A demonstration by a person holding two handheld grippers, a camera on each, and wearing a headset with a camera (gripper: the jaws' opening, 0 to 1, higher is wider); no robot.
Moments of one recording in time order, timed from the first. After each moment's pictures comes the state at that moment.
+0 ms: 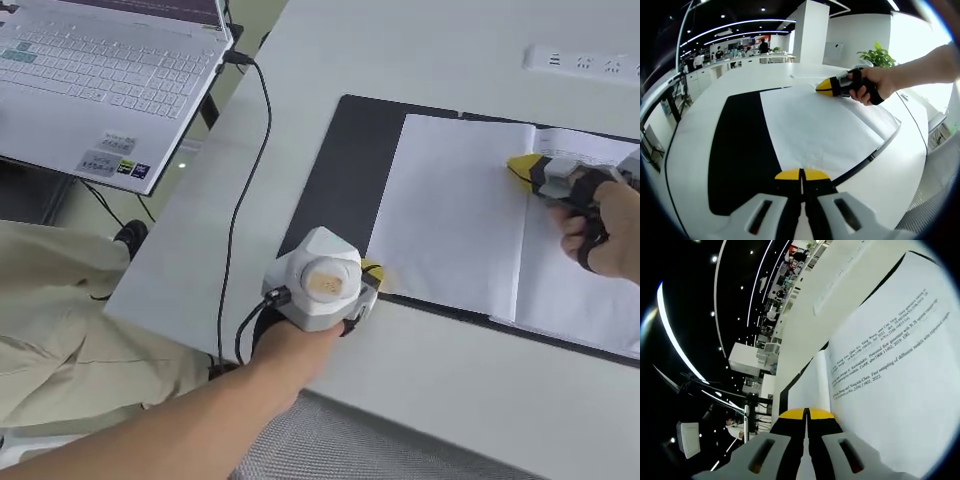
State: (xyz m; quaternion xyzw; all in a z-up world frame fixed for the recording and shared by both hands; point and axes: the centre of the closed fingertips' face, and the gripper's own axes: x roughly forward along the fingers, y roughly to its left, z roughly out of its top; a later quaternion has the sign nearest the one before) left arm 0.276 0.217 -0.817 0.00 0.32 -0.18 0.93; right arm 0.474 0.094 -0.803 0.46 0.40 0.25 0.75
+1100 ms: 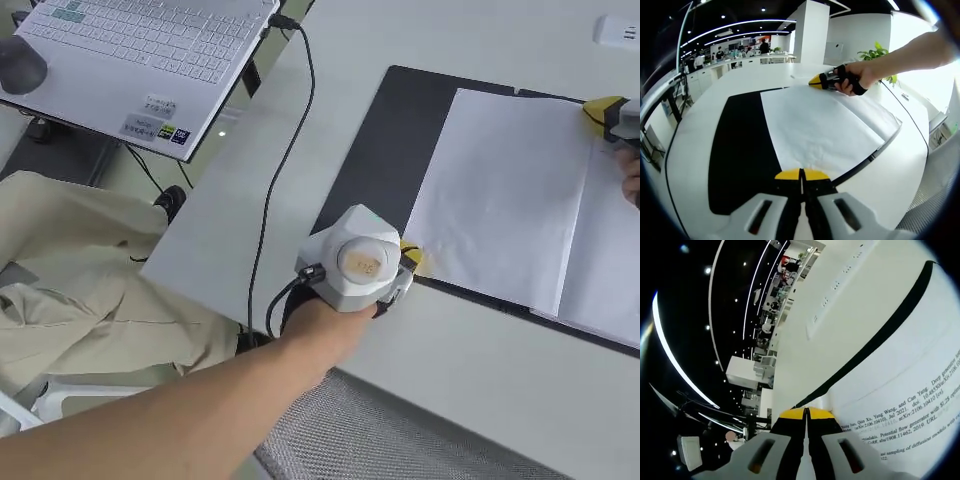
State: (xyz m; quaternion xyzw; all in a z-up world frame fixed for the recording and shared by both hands) left arm 0.278 0.218 -0.820 0.00 0.32 -0.18 0.93; right arm 0.529 0.086 -0.805 0.49 0.38 0.21 0.76
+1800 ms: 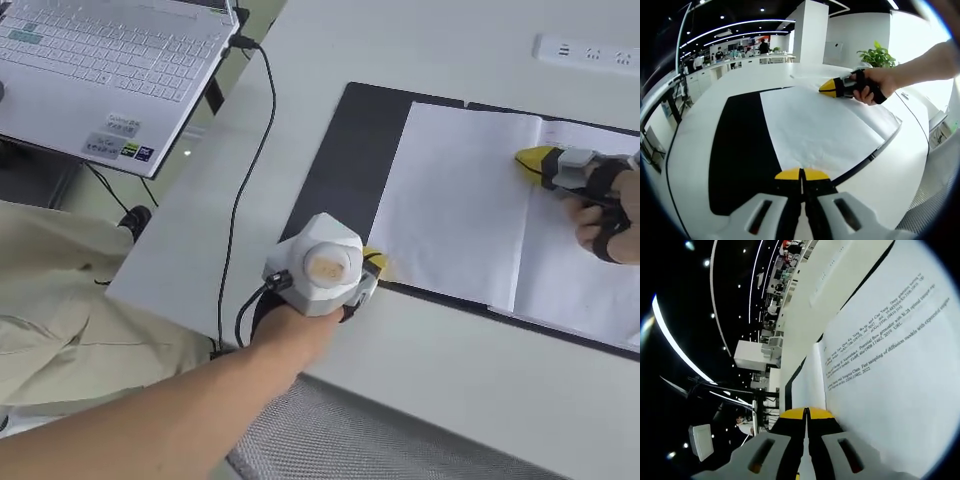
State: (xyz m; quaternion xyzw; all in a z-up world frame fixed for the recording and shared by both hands) left arm 0.277 0.217 -0.819 0.00 0.32 -0.18 0.93; right arm 0.452 0.087 -0.806 0.49 0.43 0.27 0.70
